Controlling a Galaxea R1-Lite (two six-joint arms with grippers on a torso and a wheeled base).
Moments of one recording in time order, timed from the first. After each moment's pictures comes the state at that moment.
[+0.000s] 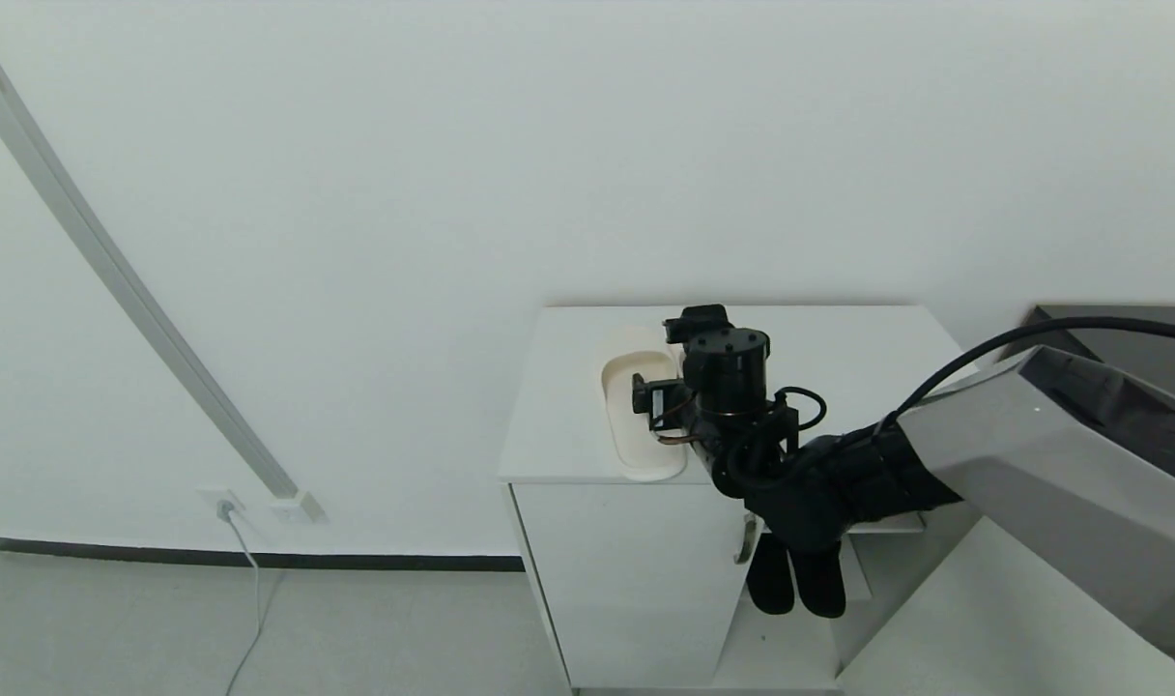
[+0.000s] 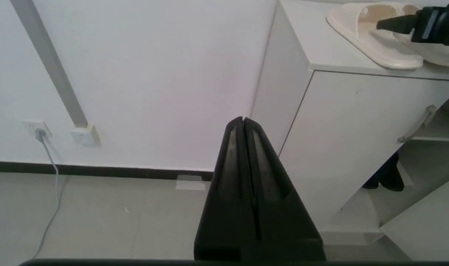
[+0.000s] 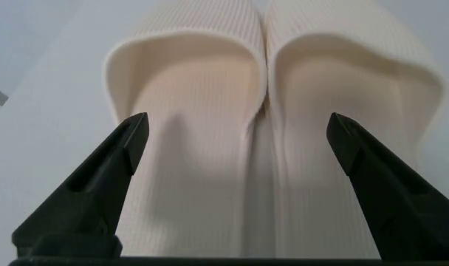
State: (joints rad) left arm 0.00 0.00 0.00 0.00 0.01 -0.08; right arm 0.71 2.28 -1.44 -0.73 -0.52 0.08
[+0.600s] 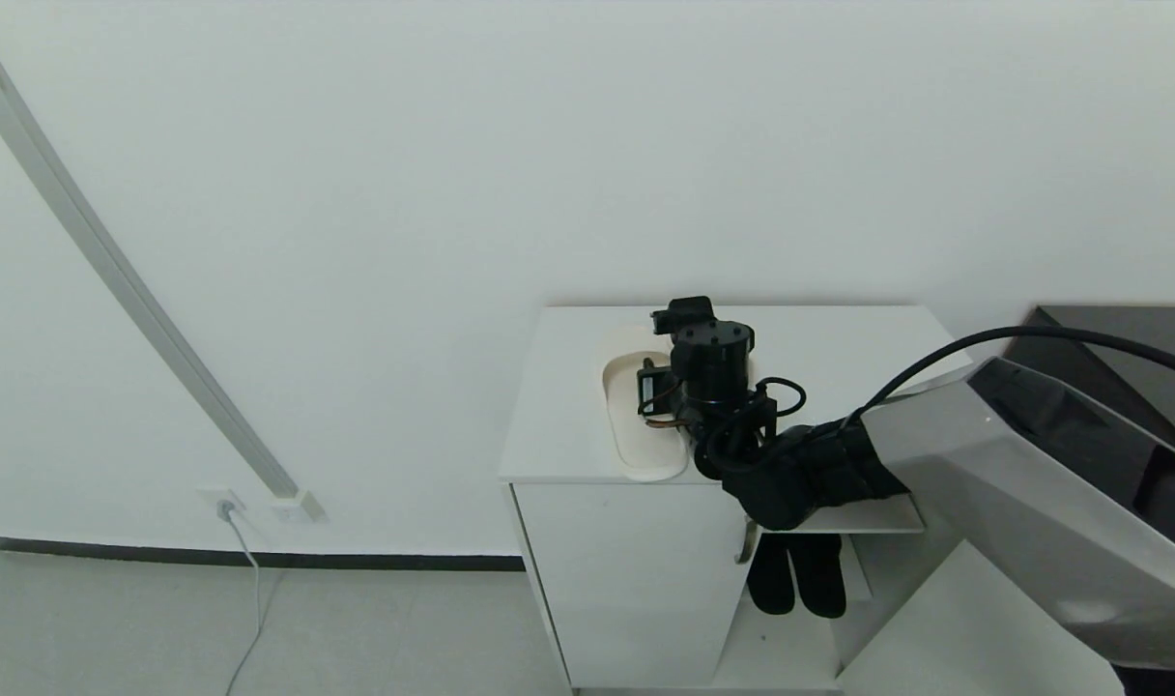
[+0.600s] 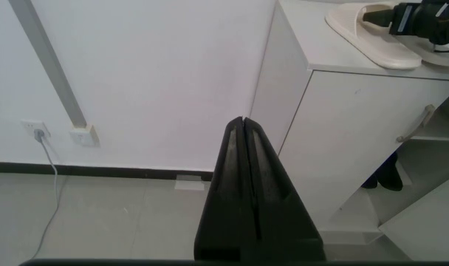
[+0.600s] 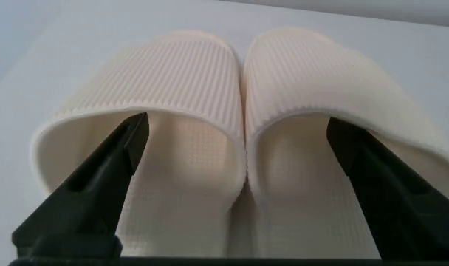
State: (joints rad) left arm 0.00 0.00 0.00 0.00 0.01 -0.08; right arm 0.69 2.37 -1.60 -0.71 -0.52 0.04
